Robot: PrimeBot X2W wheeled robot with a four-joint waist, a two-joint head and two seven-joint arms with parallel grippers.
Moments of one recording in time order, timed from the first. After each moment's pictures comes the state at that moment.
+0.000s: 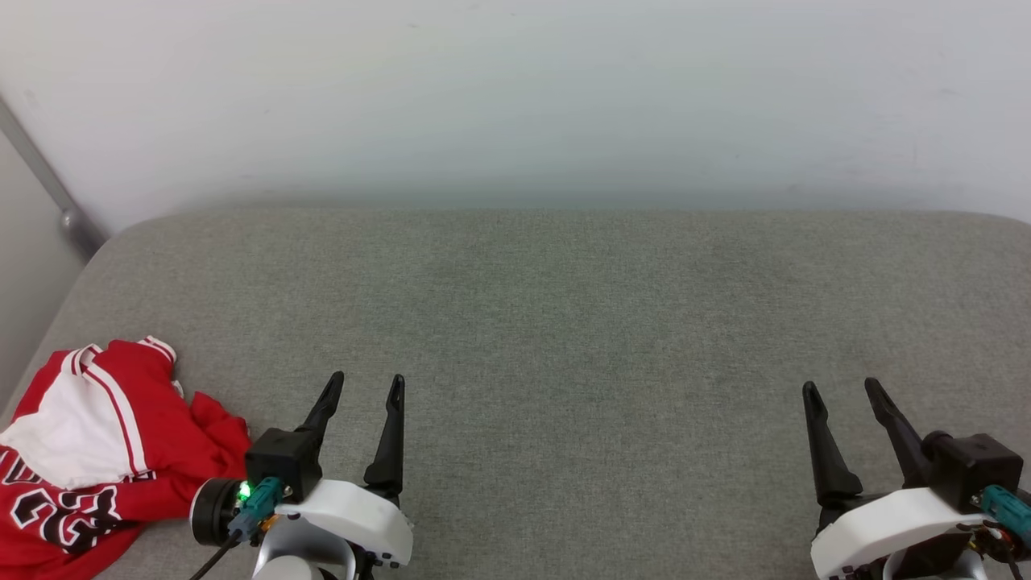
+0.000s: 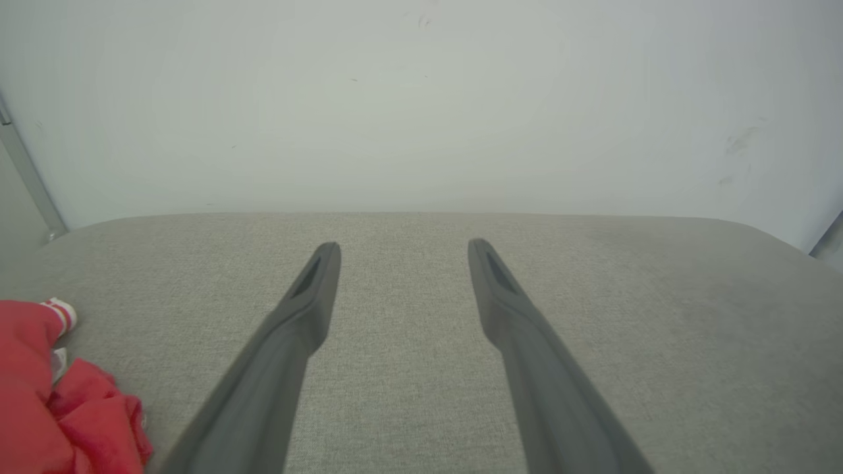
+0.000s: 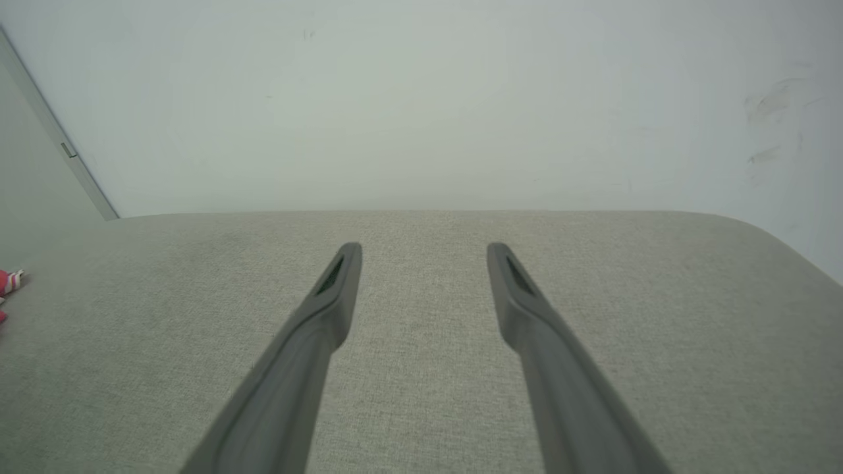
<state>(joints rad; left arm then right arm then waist) -0.11 0.13 -0.21 0.23 -0.28 -0.01 -0.21 0.02 -0.05 -0.04 0.04 0.14 0.13 -0.06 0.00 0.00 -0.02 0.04</state>
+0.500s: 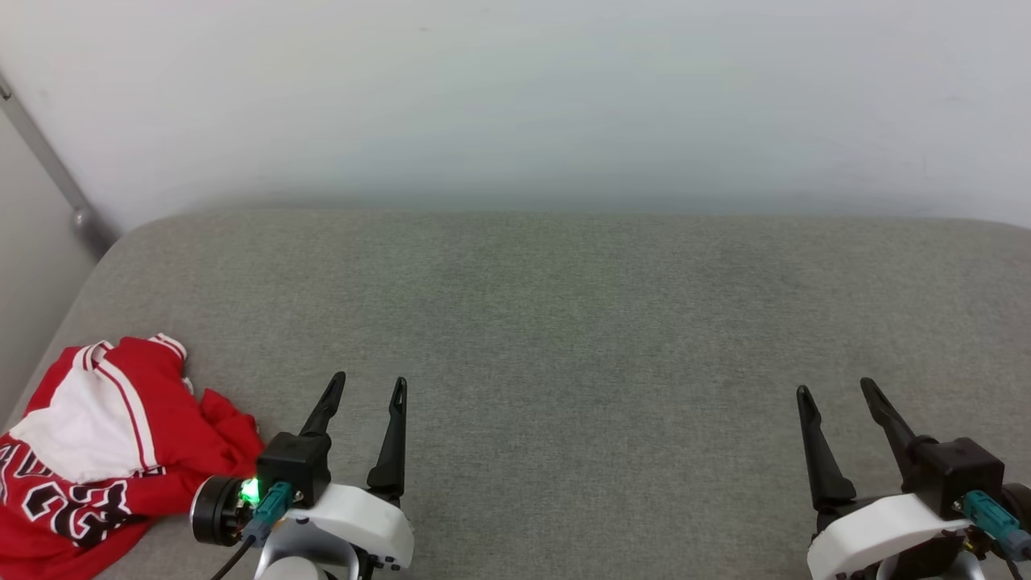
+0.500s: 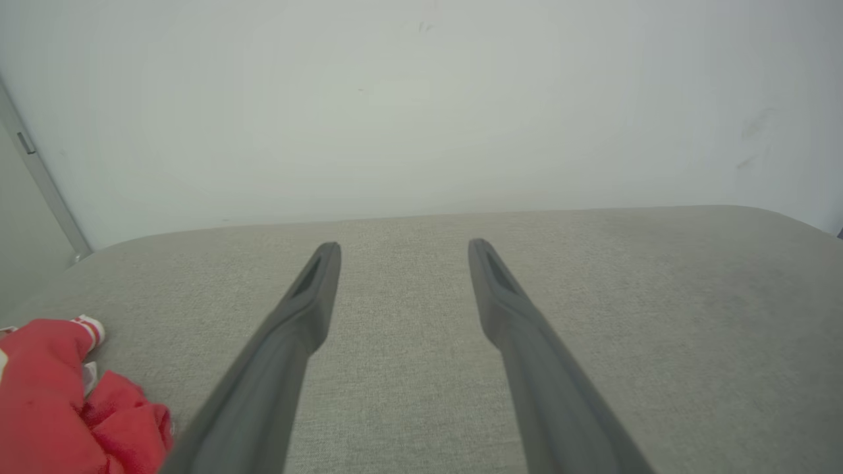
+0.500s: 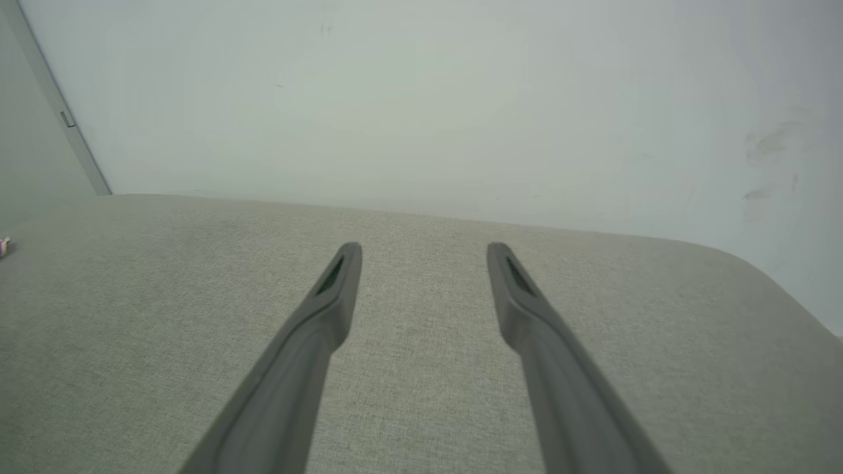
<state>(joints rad) -0.12 0.12 -0.20 0.26 -0.20 0.00 -0.24 0.02 -0.05 -0.04 0.04 0.04 0.13 -0.09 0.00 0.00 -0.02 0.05</state>
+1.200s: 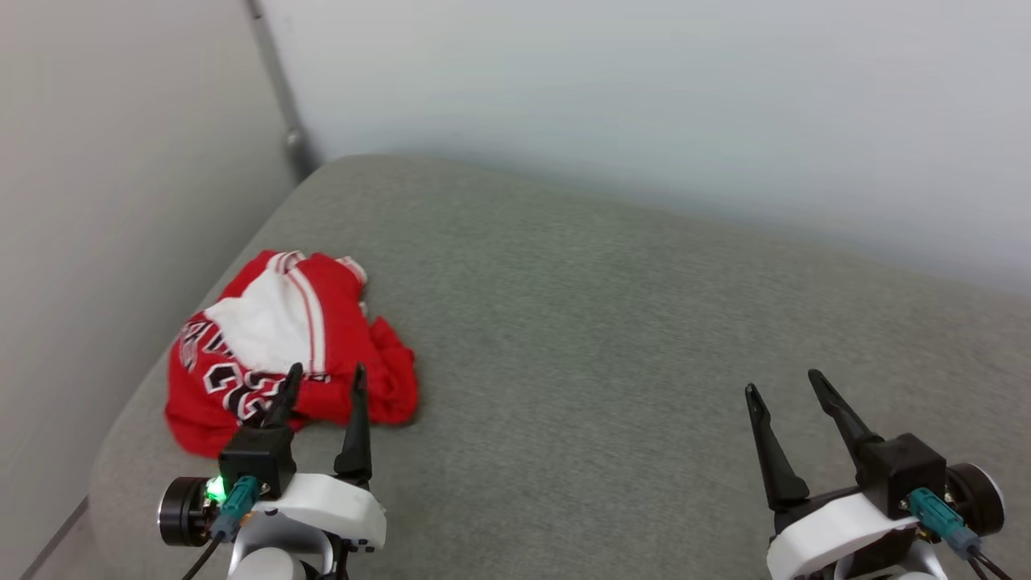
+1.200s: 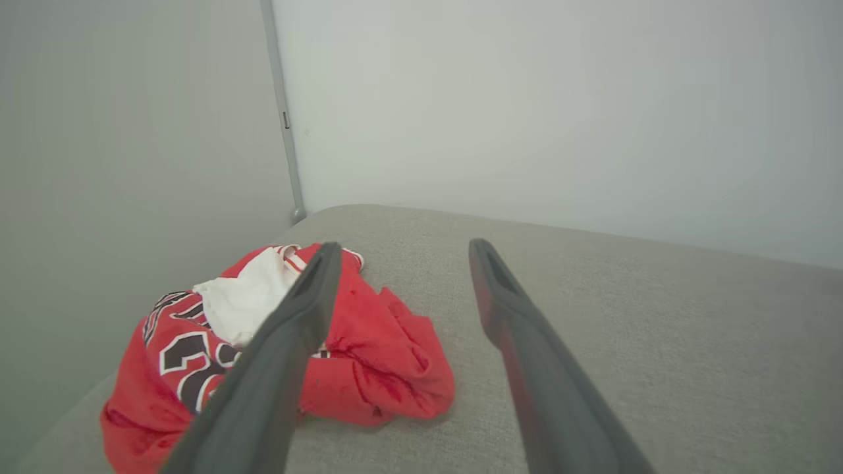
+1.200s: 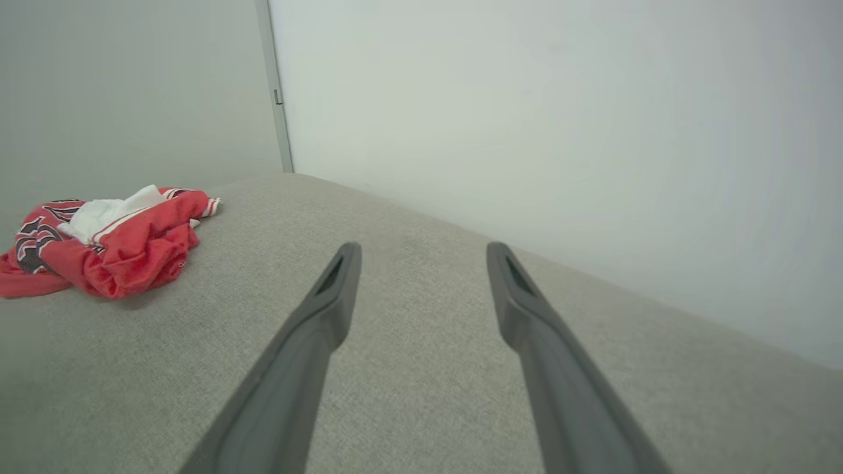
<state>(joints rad) -0.13 0.10 -0.11 0.28 -0.16 0.01 -0.26 0.01 -0.05 0.05 0.05 -0.01 0.13 -0.11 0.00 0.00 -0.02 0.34</state>
